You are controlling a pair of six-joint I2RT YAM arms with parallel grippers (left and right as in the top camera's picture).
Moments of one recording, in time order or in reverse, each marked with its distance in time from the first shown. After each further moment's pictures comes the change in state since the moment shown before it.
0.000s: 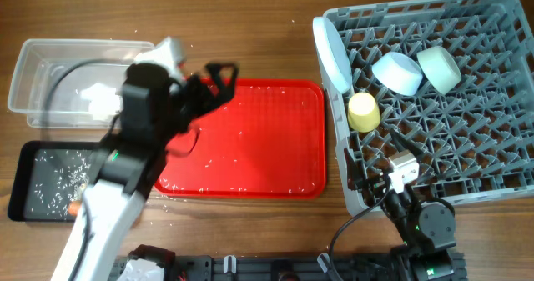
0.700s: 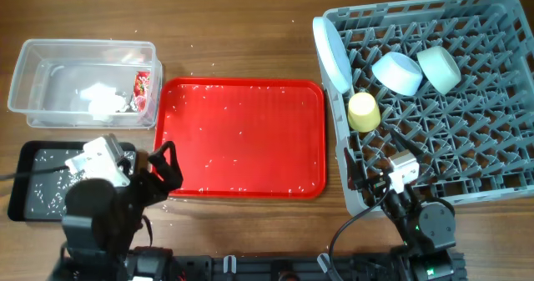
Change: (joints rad) left arm 0.158 -0.633 -0.195 -0.365 -0.237 0.245; right arm 0.000 0.000 0.000 0.000 0.000 0.000
